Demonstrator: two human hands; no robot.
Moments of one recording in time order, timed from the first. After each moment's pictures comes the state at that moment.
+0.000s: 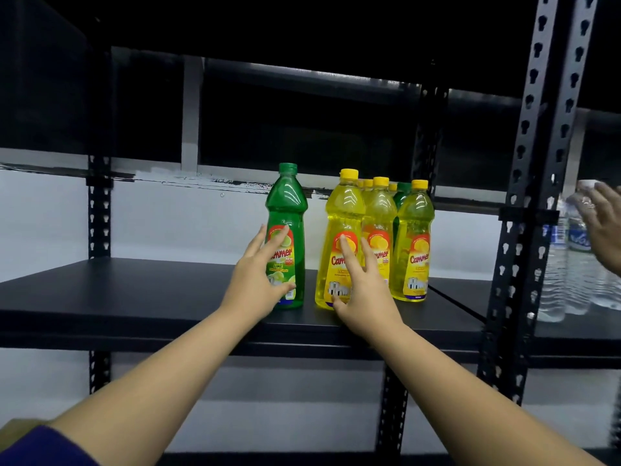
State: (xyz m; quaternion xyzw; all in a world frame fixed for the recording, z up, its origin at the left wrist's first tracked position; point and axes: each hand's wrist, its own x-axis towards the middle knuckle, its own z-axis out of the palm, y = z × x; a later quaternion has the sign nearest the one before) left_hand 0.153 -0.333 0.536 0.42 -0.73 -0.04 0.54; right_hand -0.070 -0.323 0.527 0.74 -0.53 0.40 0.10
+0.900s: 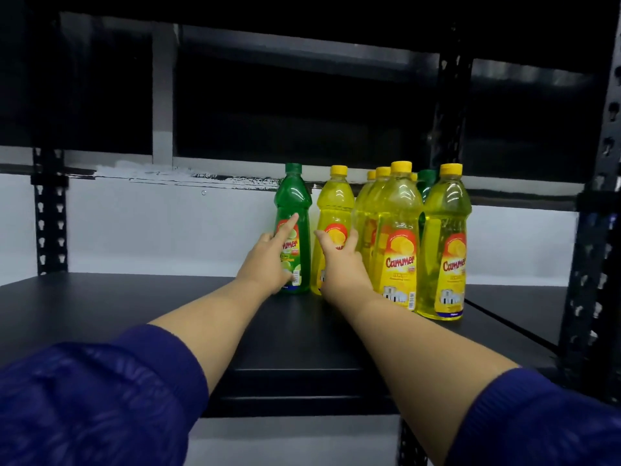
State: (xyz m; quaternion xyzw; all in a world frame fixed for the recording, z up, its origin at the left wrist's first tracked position) left_hand 0.141 -0.497 0.558 0.52 -0.74 0.01 0.43; right_hand -0.022 -0.471 0.560 0.71 -0.63 0.31 0.09
